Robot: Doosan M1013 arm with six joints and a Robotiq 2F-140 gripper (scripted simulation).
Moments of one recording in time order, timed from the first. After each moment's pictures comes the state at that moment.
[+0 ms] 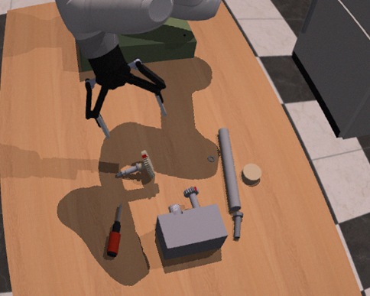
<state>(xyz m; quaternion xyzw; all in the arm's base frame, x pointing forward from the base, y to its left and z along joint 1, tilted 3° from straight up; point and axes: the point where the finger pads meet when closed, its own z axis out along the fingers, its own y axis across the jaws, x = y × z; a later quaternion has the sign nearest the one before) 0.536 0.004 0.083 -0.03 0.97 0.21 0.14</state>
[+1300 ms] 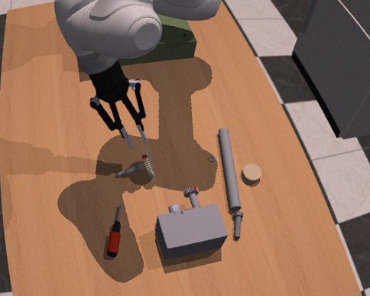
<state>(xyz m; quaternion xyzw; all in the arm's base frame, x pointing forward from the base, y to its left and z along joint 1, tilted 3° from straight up) 0.536 0.007 0.034 -0.03 0.97 0.21 0.14</state>
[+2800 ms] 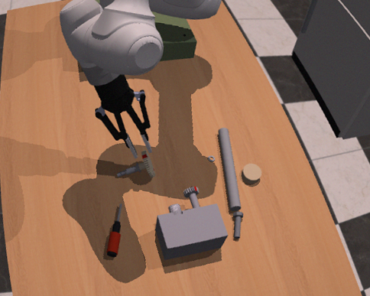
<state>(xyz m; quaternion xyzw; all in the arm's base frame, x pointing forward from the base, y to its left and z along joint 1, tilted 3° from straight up) 0.544 0.020 0.006 -0.03 0.97 0.21 0.14</state>
